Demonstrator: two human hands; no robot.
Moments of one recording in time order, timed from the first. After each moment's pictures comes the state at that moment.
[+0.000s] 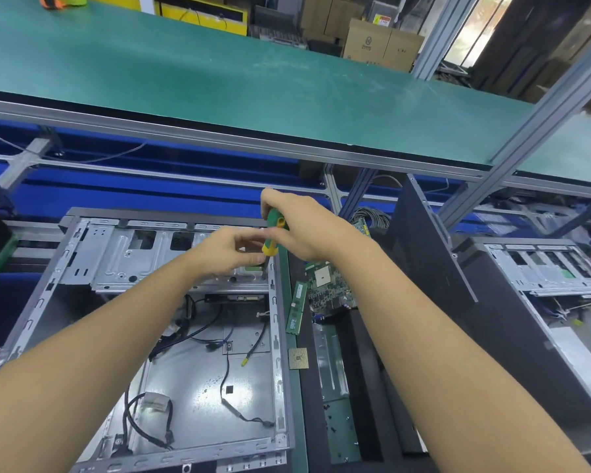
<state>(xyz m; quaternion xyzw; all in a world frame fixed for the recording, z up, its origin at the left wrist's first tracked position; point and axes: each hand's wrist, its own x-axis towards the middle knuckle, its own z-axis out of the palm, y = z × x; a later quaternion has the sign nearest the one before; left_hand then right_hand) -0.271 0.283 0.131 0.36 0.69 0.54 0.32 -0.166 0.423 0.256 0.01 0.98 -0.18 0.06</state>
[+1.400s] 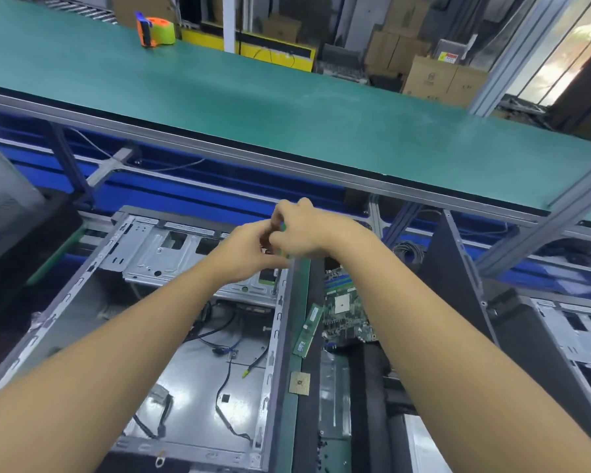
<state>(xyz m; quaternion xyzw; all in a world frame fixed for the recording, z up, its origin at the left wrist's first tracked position) -0.243 0.297 0.174 0.29 0.80 0.50 0.15 -0.193 0.425 0.275 0.05 0.98 -0.11 0.18</state>
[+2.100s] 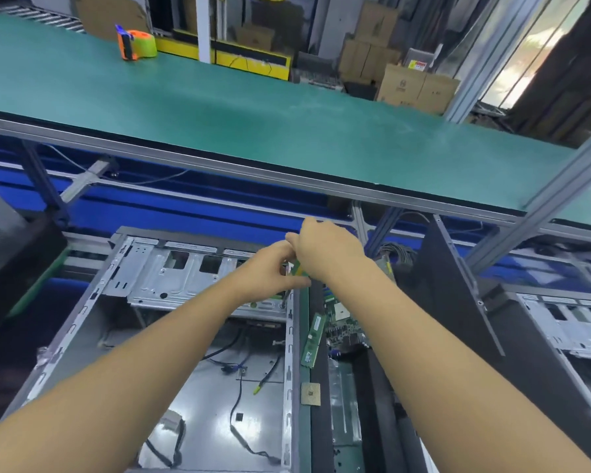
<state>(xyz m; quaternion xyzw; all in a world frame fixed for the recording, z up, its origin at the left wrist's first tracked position) -0.247 0.304 0.169 0.37 0.79 0.45 0.21 -0.182 0.408 0.269 0.17 0.98 -0.04 0.09</state>
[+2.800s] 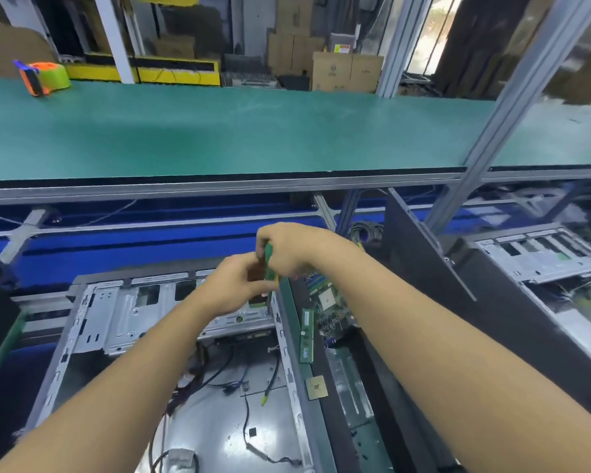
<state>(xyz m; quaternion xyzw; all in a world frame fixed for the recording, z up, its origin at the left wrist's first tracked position) -0.255 0.292 0.181 0.40 0.78 0.43 0.22 -0.180 0.408 0.291 0.16 0.95 -0.17 0.20</state>
